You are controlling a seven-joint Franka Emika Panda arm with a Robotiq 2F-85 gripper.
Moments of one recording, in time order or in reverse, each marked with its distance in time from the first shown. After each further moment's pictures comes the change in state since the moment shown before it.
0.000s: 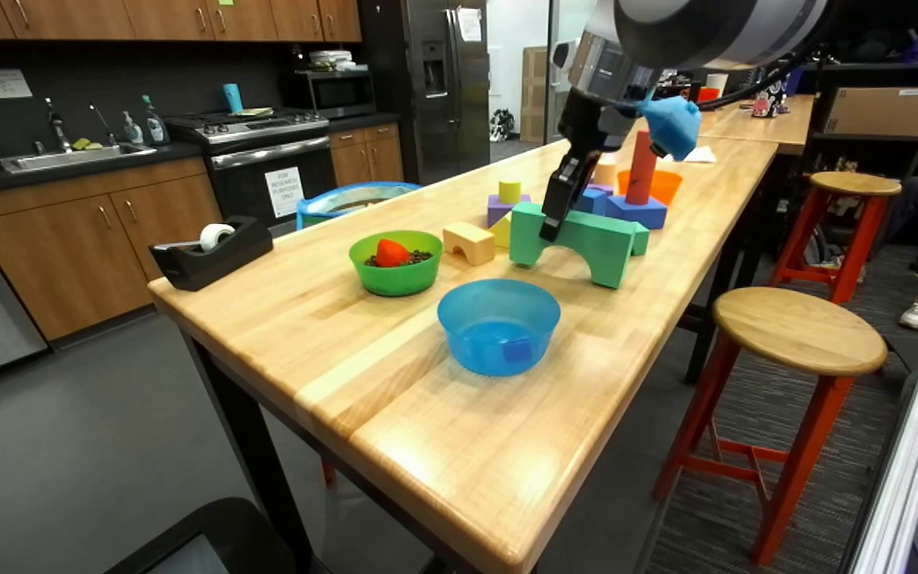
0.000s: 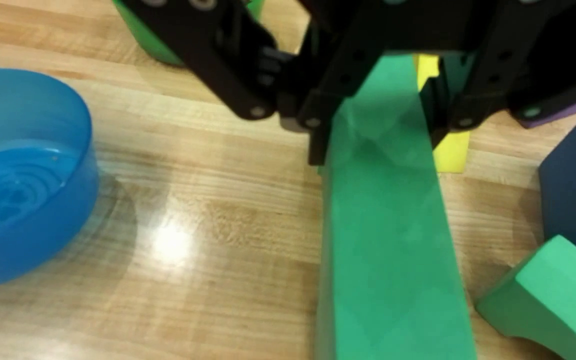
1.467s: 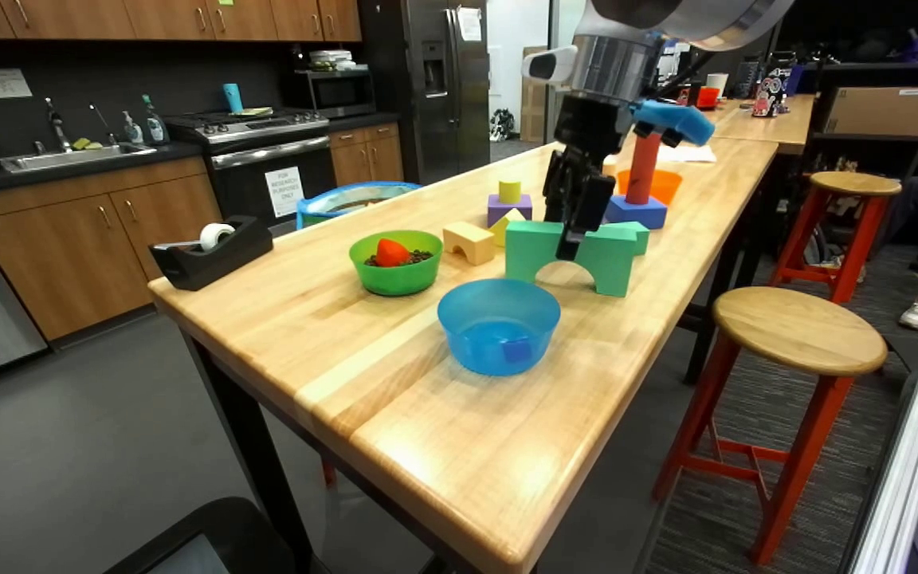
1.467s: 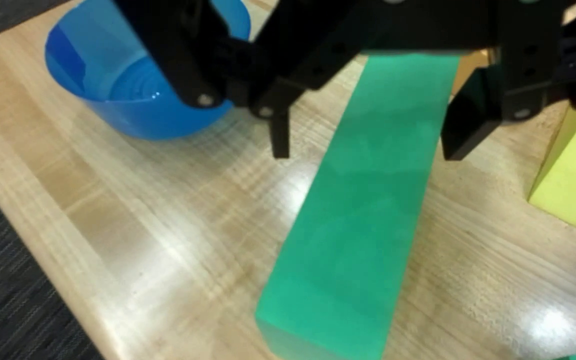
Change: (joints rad) arm 0.095 0.013 -0.079 0.067 0.188 -0.242 -0.695
